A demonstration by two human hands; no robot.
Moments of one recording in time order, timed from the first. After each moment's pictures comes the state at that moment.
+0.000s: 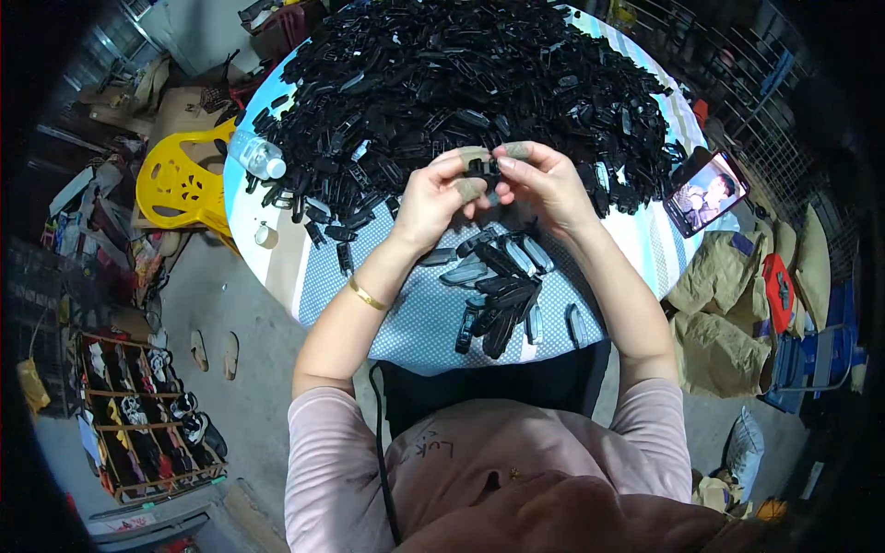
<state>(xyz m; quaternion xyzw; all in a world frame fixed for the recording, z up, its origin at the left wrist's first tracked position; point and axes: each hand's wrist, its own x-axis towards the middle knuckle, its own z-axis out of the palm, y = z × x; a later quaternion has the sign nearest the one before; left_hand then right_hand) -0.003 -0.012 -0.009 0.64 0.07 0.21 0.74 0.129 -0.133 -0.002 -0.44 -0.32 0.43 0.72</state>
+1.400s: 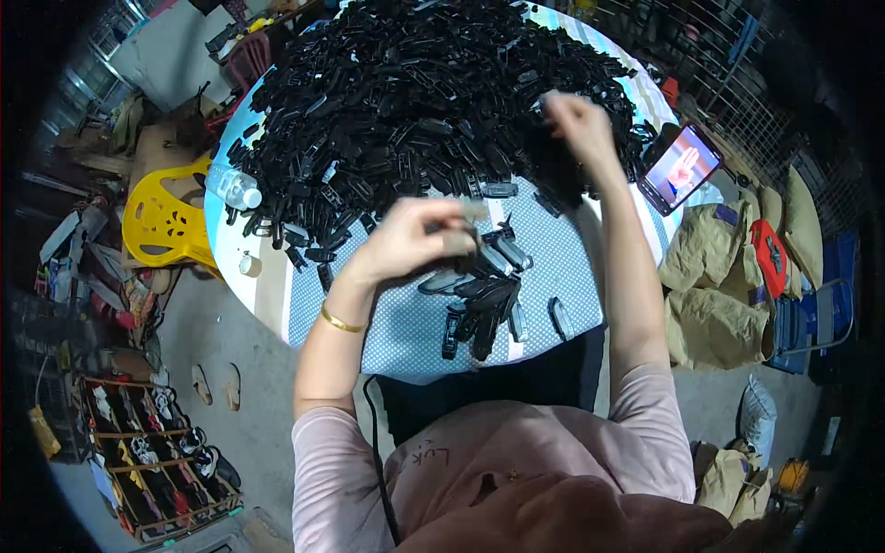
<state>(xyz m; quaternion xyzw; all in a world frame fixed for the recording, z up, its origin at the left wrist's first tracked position) -0.019 -0.024 0.025 0.84 -0.01 0.05 0.54 0.240 -0.155 0.001 -0.77 -0.34 0.04 0.54</state>
